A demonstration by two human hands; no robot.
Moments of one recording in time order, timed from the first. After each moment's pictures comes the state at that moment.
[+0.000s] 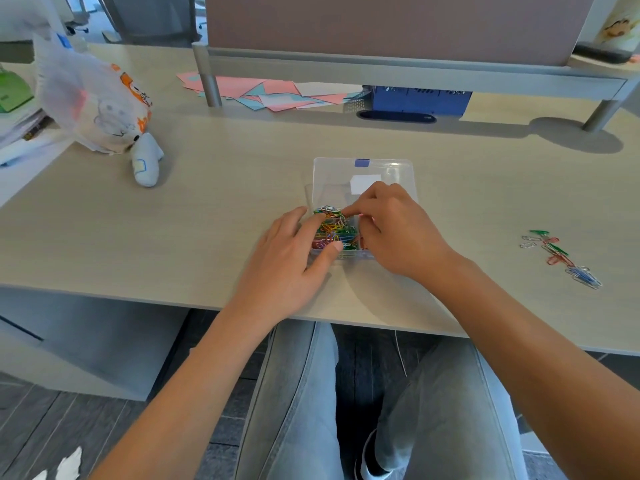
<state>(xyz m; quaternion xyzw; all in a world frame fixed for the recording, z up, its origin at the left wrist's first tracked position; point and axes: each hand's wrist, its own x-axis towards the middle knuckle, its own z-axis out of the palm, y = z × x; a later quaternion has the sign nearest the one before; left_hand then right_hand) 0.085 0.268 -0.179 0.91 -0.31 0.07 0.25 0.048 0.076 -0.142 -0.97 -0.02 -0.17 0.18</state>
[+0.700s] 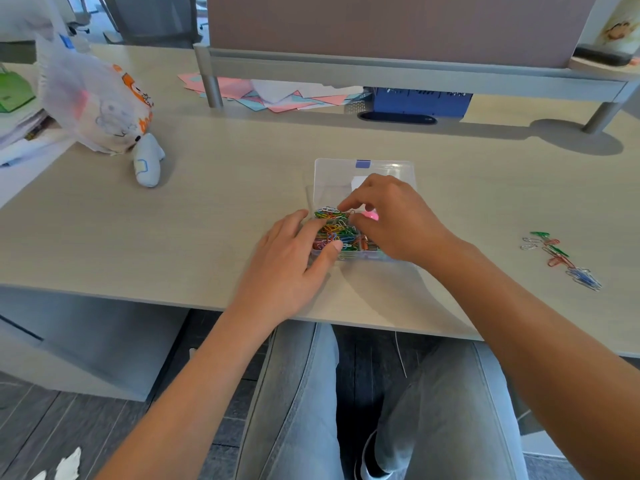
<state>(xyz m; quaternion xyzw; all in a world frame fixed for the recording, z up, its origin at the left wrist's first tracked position) 0.087 0.268 -0.180 0.92 -0.31 0.07 0.25 0.065 0.068 -0.131 -0.97 -0.05 -0.15 0.17</state>
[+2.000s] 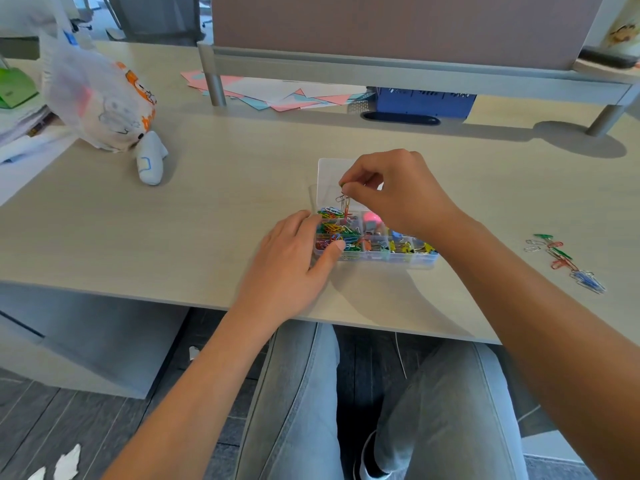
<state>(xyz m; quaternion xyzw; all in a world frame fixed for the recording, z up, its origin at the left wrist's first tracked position) 0.088 0.268 -0.179 0.91 -0.31 0.07 0.25 0.078 0.071 -0.103 -0.94 -0.05 -0.20 0.27</state>
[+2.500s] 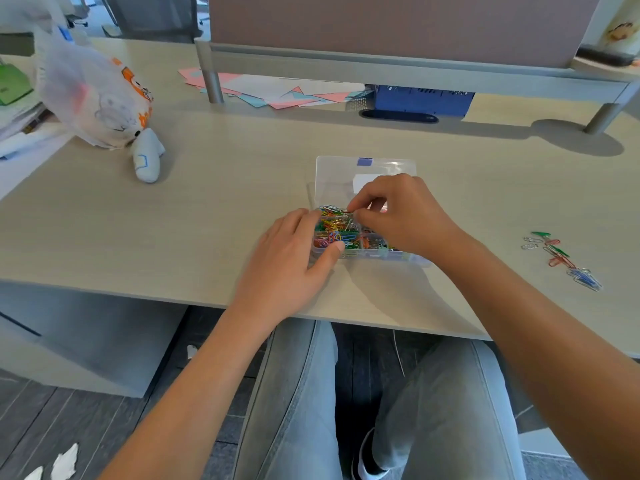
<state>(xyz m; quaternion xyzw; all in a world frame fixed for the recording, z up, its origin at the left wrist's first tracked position) 0.090 0.268 -0.183 0.91 -0.32 0.09 0.27 0.060 0.068 -0.122 -0.95 0.00 -0.15 0.27</state>
